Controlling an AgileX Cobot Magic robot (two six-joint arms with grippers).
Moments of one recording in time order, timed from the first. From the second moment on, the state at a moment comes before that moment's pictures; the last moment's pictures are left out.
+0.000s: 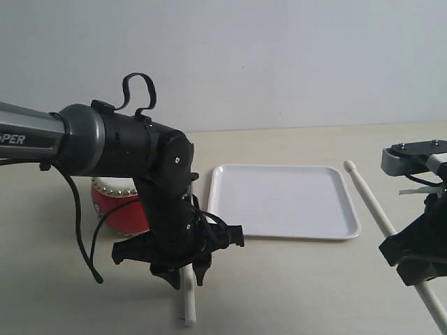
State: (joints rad) left arm -0.73 2.07 -1.38 -0.08 0.87 -0.71; right arm 0.19 1.37 -0.79 0.21 0.90 -0.23
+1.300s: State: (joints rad) left arm -0.72 2.13 -1.38 -0.07 0.87 -0.69; right arm 0.19 1.37 -0.79 0.24 0.90 -0.25
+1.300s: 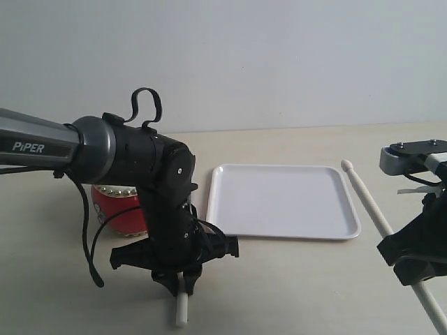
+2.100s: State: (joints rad) left arm -0.64 1.49 -1.14 -0.02 0.98 -0.26; right arm 0.19 1.53 -0.99 0.33 1.15 -0.32
